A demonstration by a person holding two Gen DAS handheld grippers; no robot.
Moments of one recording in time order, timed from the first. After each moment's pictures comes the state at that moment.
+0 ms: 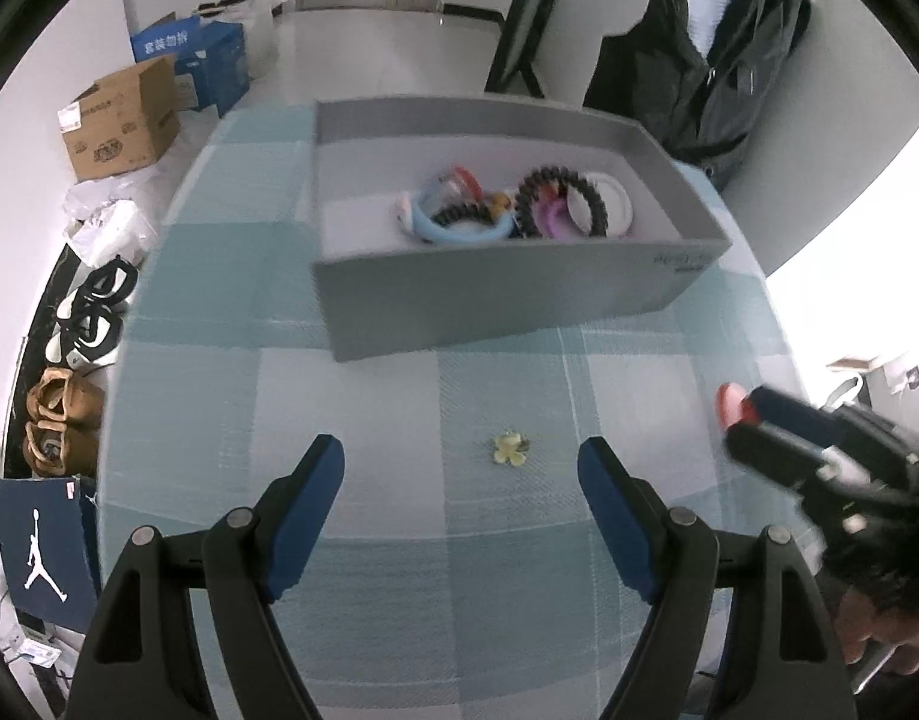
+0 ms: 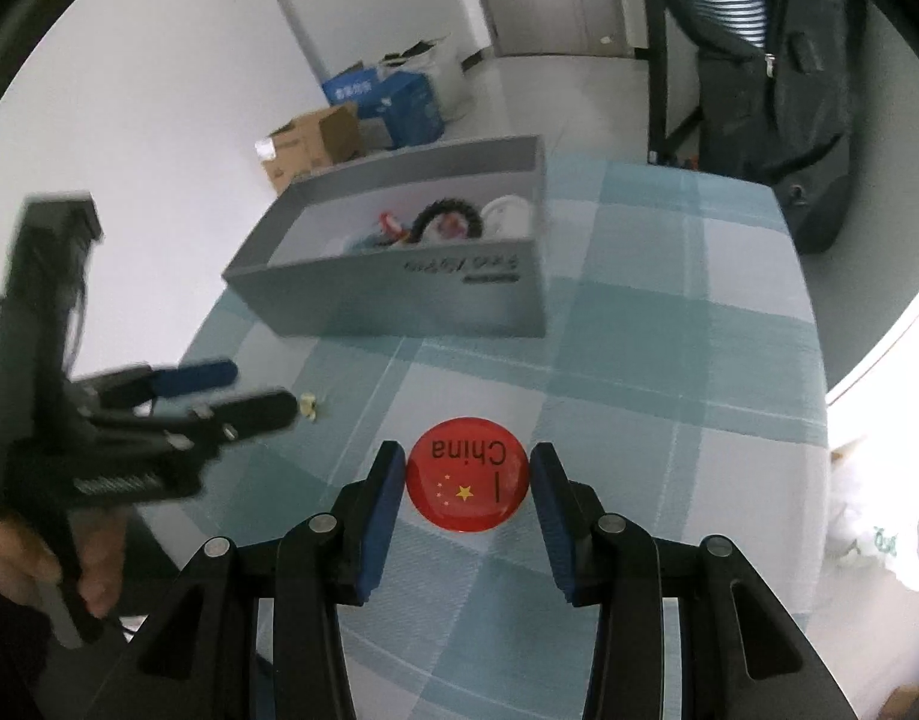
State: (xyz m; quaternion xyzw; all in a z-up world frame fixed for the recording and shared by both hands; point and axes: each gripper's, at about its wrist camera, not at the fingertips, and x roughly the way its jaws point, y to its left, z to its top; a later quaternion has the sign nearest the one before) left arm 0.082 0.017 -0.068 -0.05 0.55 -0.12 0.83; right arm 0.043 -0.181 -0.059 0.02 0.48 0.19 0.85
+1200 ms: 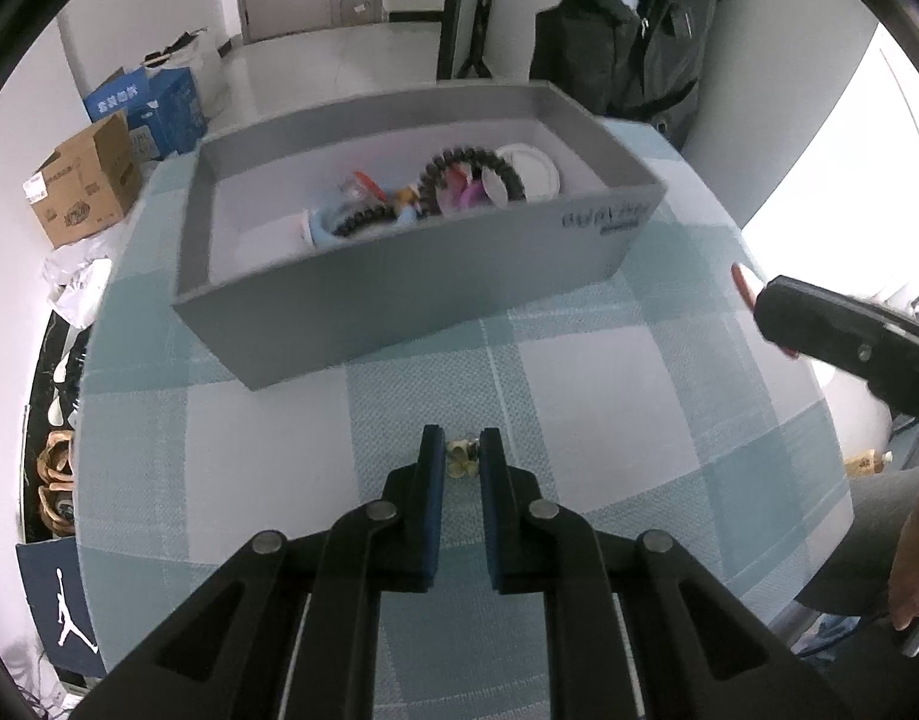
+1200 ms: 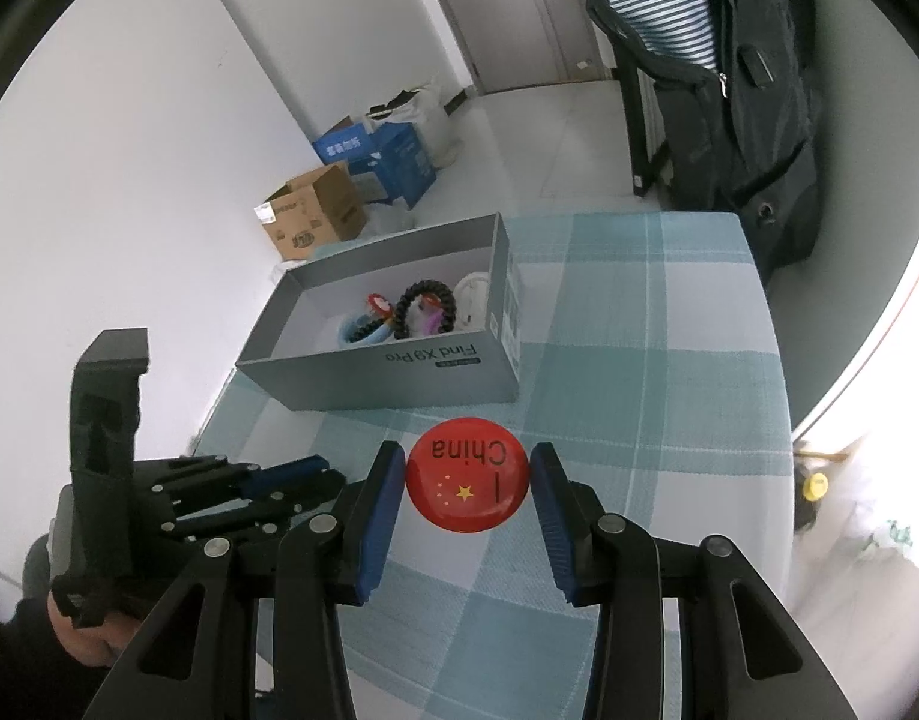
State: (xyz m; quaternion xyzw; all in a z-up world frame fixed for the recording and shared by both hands) left arm 0.071 -0.016 -0.060 0.02 0.52 -0.15 0.84; right arm 0.052 -0.209 -0.037 0.08 0.45 0.19 0.87
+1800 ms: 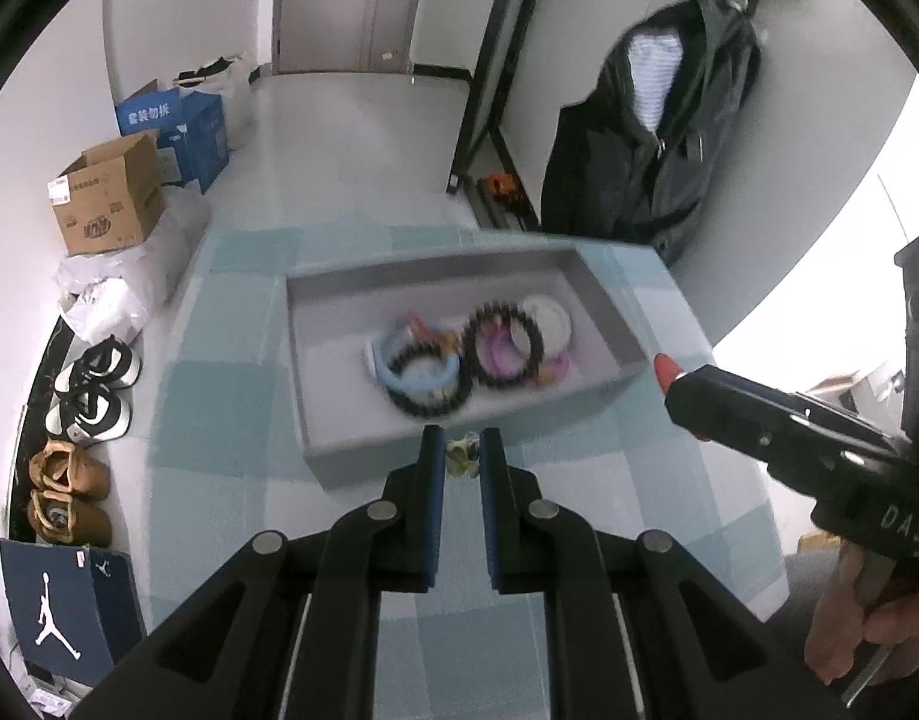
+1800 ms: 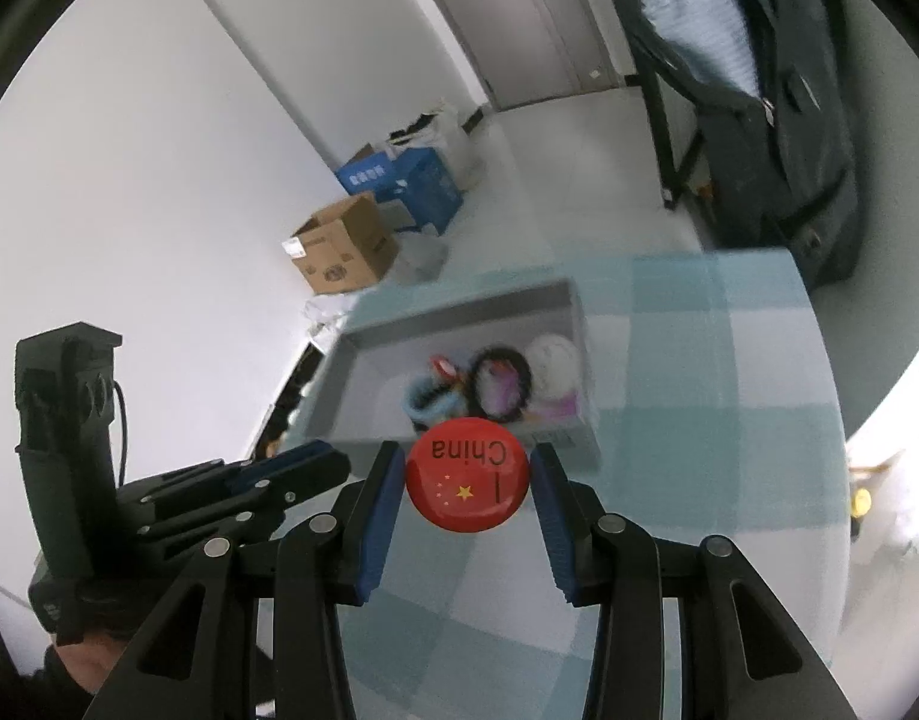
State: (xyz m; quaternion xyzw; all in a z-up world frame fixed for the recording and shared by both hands) left arm 0.095 0.004 -0.004 -0.04 0.47 -0.15 0.87; right arm 0.080 -0.177 -0.006 0.12 0.43 0.21 0.87
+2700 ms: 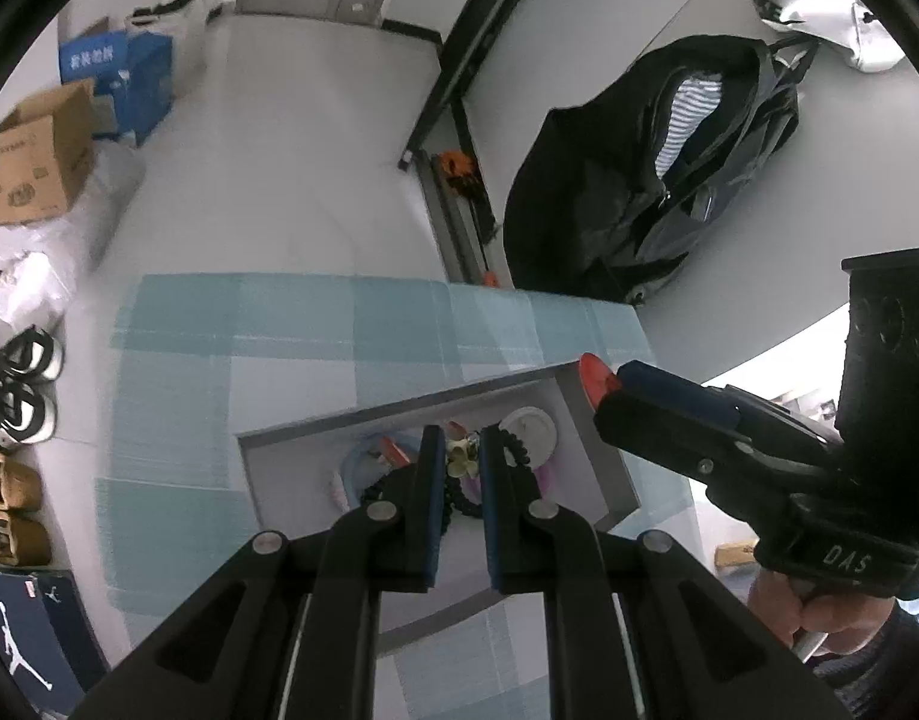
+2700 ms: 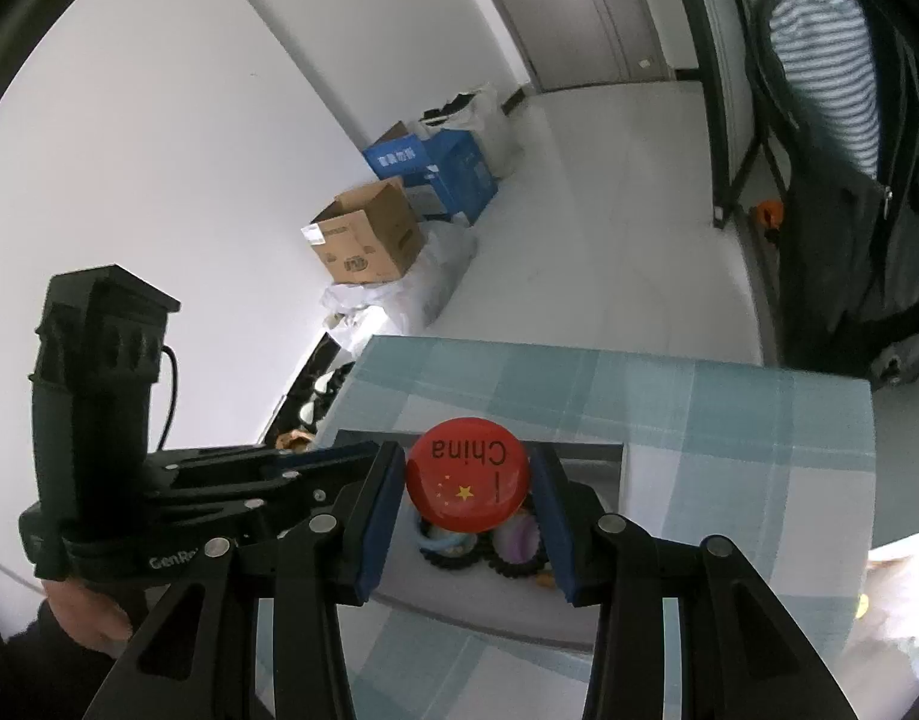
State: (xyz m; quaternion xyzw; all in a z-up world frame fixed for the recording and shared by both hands) left arm 0.184 0.022 -0.017 -0.12 0.53 -0.22 0.81; right arm 0.177 -0.154 -0.001 0.09 0.46 0.26 0.85
